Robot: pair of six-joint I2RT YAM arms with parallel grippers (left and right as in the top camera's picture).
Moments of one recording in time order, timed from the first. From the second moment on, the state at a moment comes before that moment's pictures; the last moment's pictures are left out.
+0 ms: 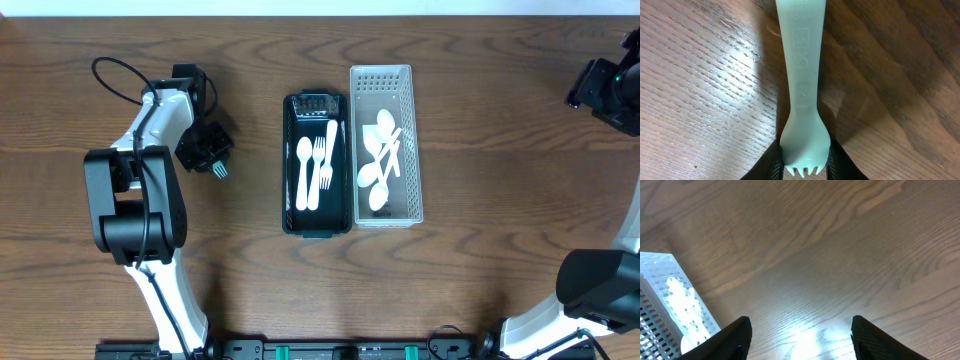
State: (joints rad) left arm 0.04 2.15 1.53 -1.00 0.05 -0.56; right arm -0.32 1.81 2.05 -1.45 0.02 0.24
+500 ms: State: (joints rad) left arm -0.03 2.06 1.61 -1.26 0.01 -0.51; right arm -0.32 1.81 2.05 -1.45 0.02 0.24
